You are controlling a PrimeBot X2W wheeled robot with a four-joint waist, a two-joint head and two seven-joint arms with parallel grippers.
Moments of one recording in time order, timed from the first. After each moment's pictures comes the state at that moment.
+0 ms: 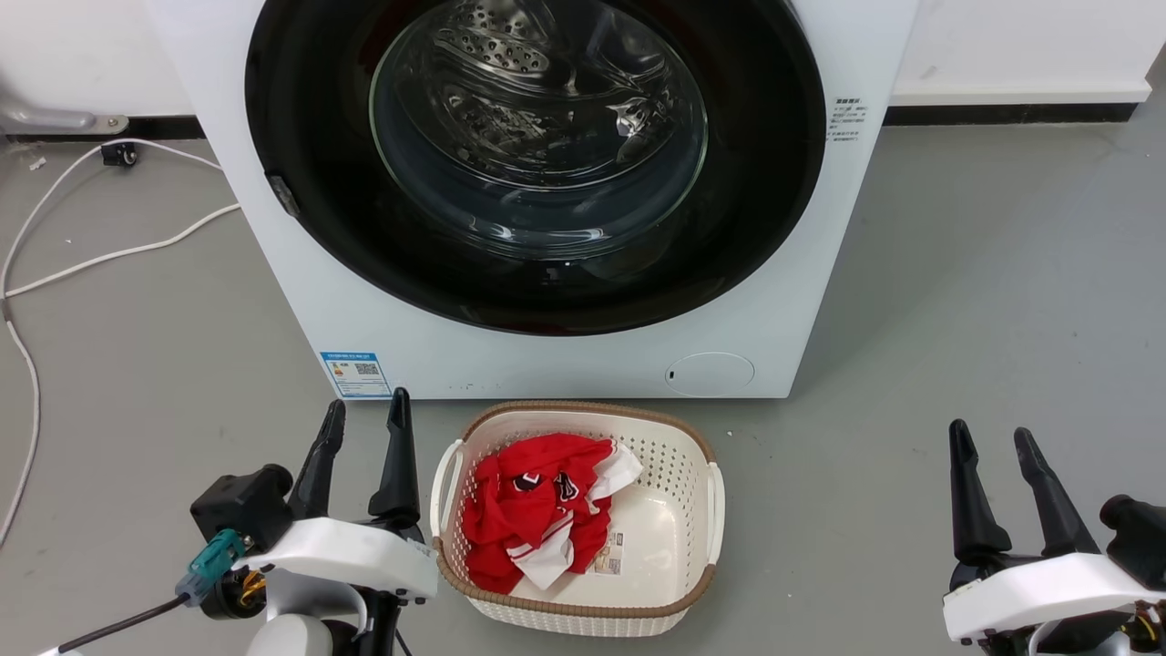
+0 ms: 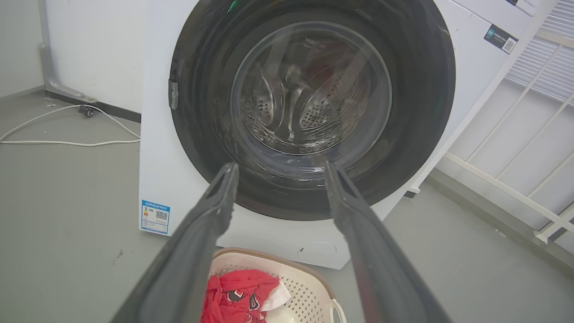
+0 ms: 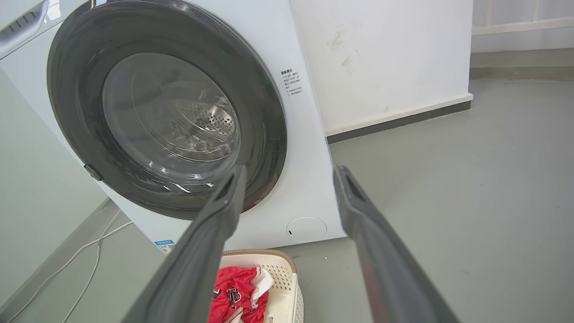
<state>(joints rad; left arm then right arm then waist) -0.11 0.05 -0.06 0.16 -0.42 -0.05 -0.17 0.02 -0.05 -0.07 0.06 0.34 0.13 -0.12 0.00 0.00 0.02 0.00</state>
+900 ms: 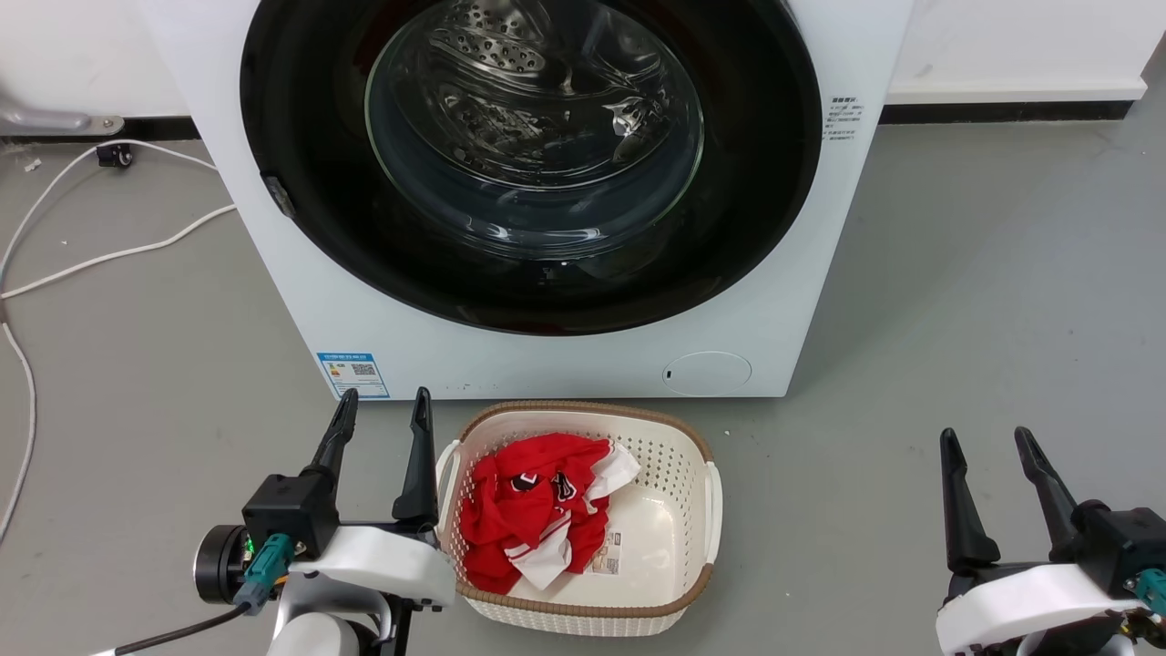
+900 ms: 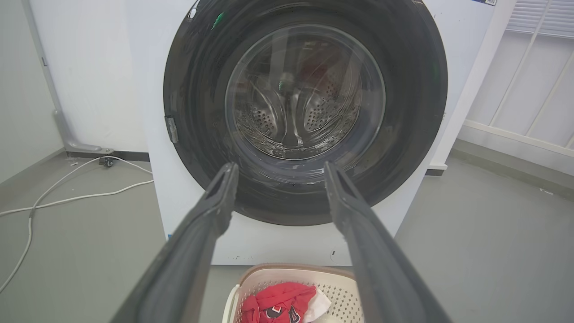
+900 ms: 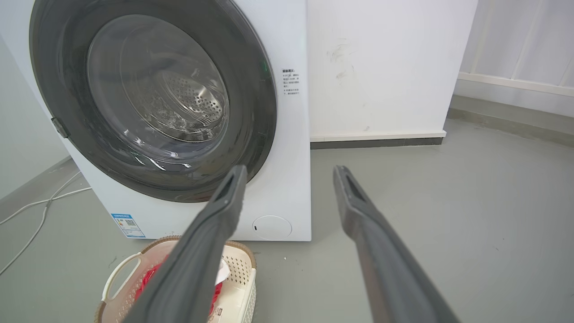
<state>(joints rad) -0.11 0.05 -0.08 0.17 -0.19 -0.03 -0.23 0.04 -0.05 -0.07 0.03 0.11 0.13 -0.14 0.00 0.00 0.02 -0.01</state>
